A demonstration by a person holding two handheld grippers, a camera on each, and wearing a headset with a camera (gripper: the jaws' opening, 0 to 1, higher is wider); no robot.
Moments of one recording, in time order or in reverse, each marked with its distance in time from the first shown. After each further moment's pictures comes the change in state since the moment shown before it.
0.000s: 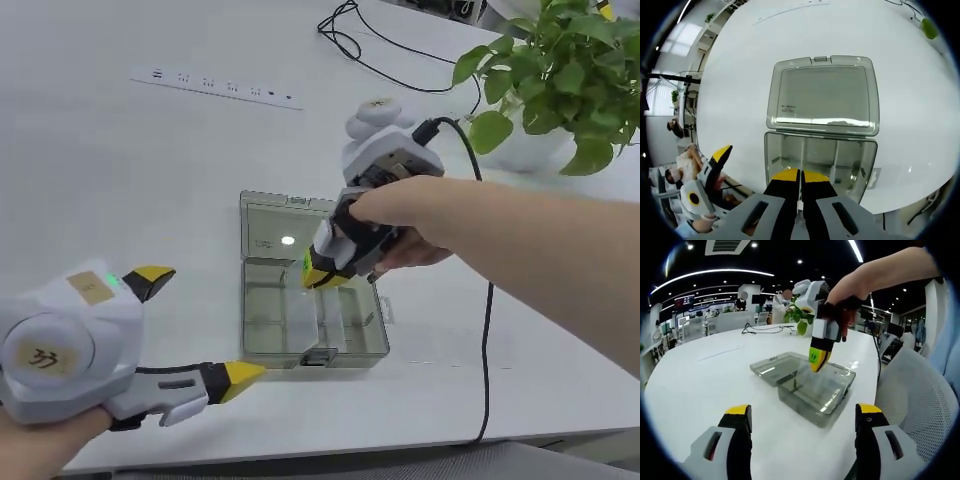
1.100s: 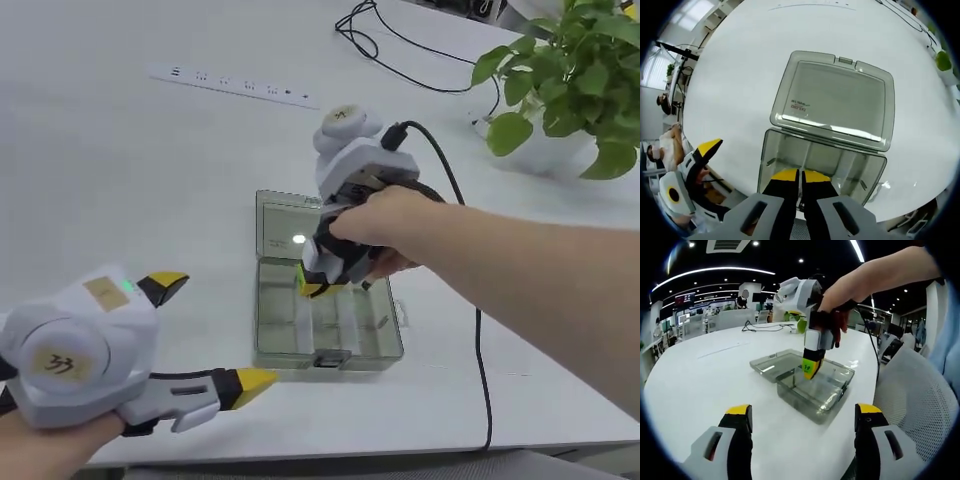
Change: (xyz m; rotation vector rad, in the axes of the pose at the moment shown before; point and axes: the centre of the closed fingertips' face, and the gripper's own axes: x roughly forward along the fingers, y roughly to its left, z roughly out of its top) left arm -0.002 0.002 -0.007 -0.014 0.009 0.000; right arm 0.018 0.016 -0.016 -0.189 0.016 -0.128
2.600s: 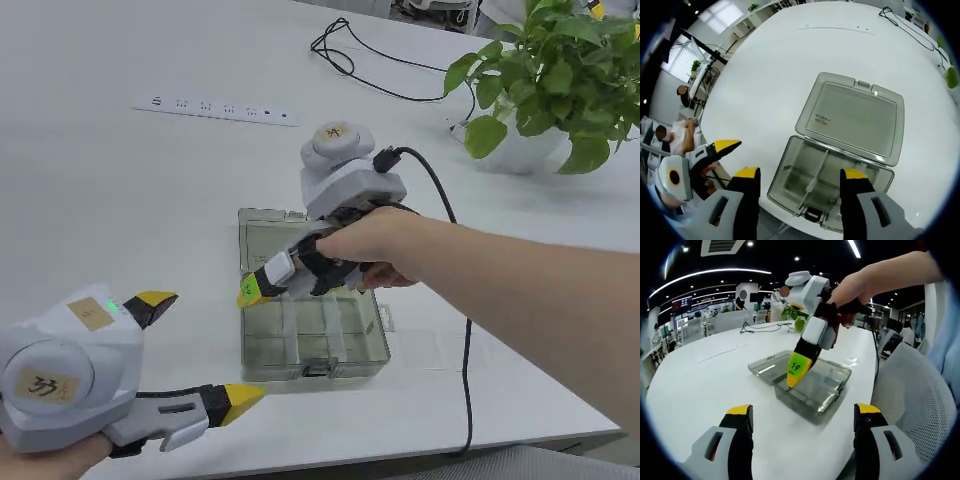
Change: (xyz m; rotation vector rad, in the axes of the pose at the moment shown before) left arm -0.004 -0.008 0.009 0.041 0.022 0.002; right arm -0.015 0.019 0.019 -0.144 -0.234 0.167
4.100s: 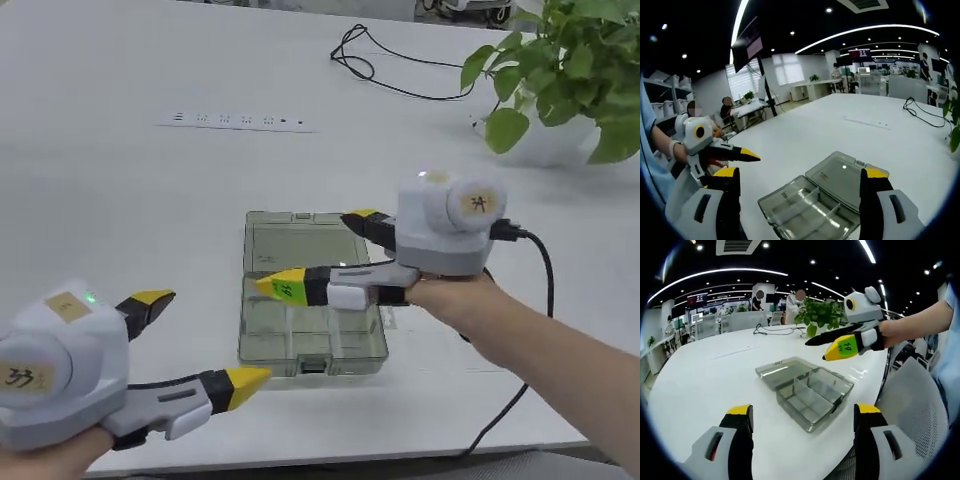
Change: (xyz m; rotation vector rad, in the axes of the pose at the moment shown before) left arm -0.007 -0.012 0.023 -0.084 -0.035 0.133; right arm -0.075 -0.011 0.027 -0.472 -0.731 0.255
